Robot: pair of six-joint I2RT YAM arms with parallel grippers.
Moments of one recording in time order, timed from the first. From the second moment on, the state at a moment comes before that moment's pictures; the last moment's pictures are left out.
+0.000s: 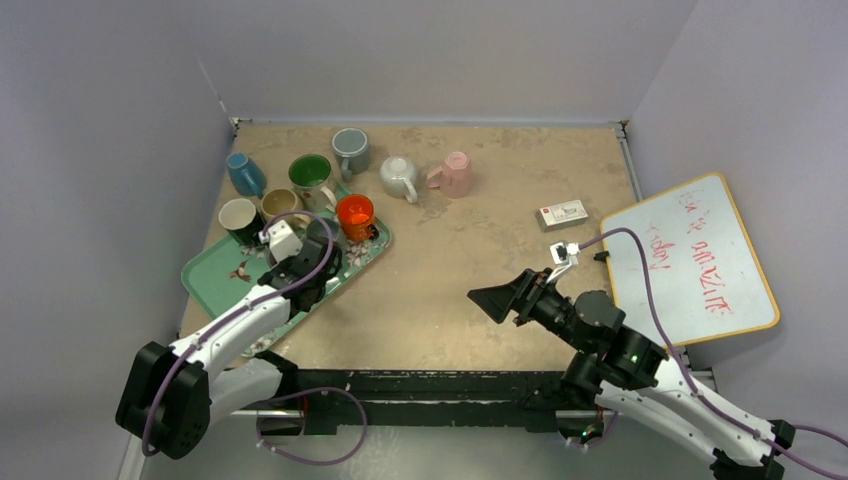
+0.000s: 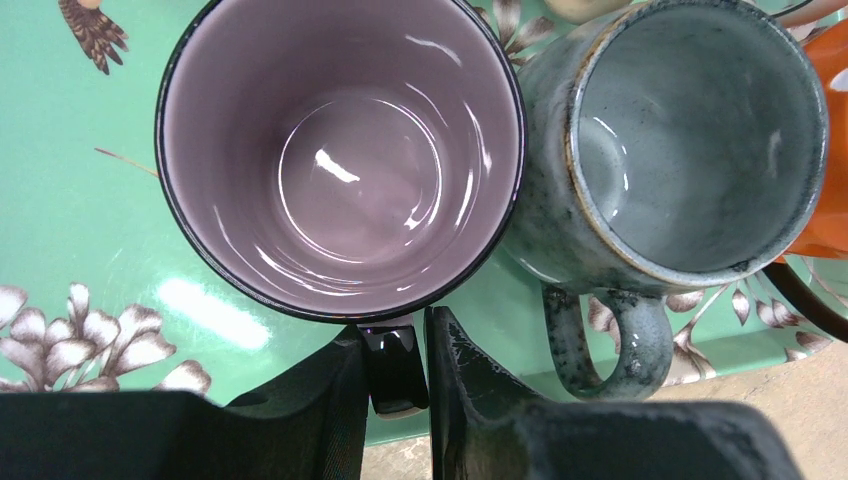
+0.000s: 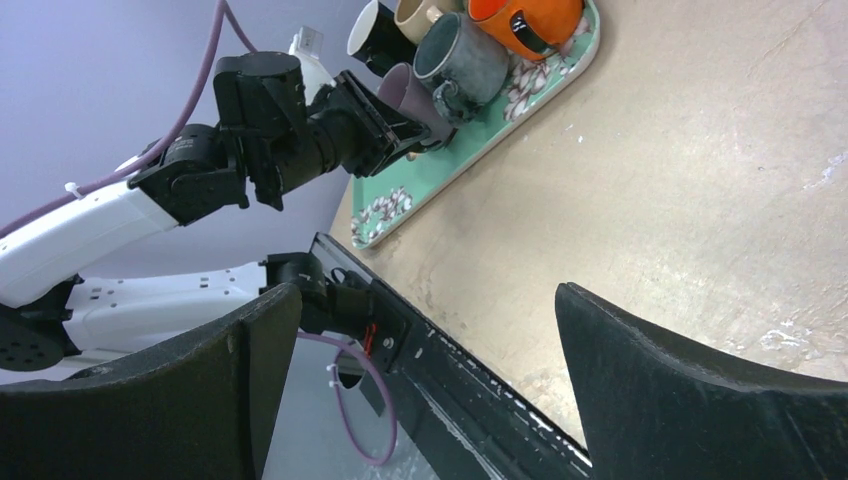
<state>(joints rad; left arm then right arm) -0.44 1.06 0.53 -0.46 -0.68 -0.96 0.95 0.33 0.45 -0.27 0.11 0.91</state>
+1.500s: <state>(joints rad) -0.36 0.87 0.74 -0.55 -0.42 -0.79 0.95 0.51 0.50 -0.33 0.09 0.91</state>
